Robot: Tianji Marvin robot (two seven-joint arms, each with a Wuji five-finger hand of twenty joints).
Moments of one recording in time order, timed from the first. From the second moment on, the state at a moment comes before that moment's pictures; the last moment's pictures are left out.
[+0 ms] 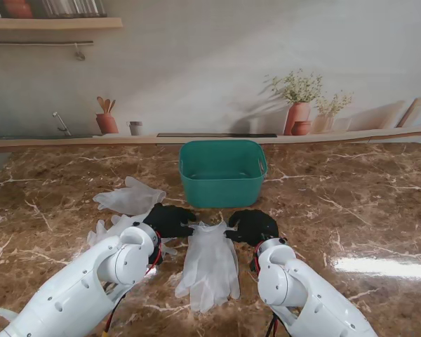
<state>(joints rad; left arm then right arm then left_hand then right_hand) 1.33 -1.12 -0.86 -1.45 0.63 0.18 -0.05 -1.49 -1.17 0.95 -1.48 -0.68 0.30 -0.22 0.68 -0.42 0.67 -0.13 0.64 0.05 0.27 0.21 0.74 0.07 0.33 0.33 0.53 0.19 0.34 0.59 -0.02 0.17 0.83 0.68 0.35 -0.68 0.98 -0.15 0.81 -0.10 0.48 0.64 1.03 -0.06 0.49 0.65 0.92 0.00 0.76 0.70 0.60 0.05 1.45 0.74</state>
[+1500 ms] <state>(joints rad) 1.77 -1.12 -1.22 -1.84 0.71 -0.04 0.18 -1.24 -1.20 0.60 -1.33 -0.73 0.52 -0.20 0.67 -0.42 0.60 -0.12 0.65 0.05 0.26 0.20 0.56 0.05 0.28 0.25 0.39 0.13 0.23 0.44 -0.04 0.12 0.69 0.54 0.47 -0.97 1.04 -0.32 0.94 -0.32 0.89 0.73 0.78 -0.10 0.52 0.79 0.55 -0.04 0.66 0.71 0.38 0.07 1.12 0.79</state>
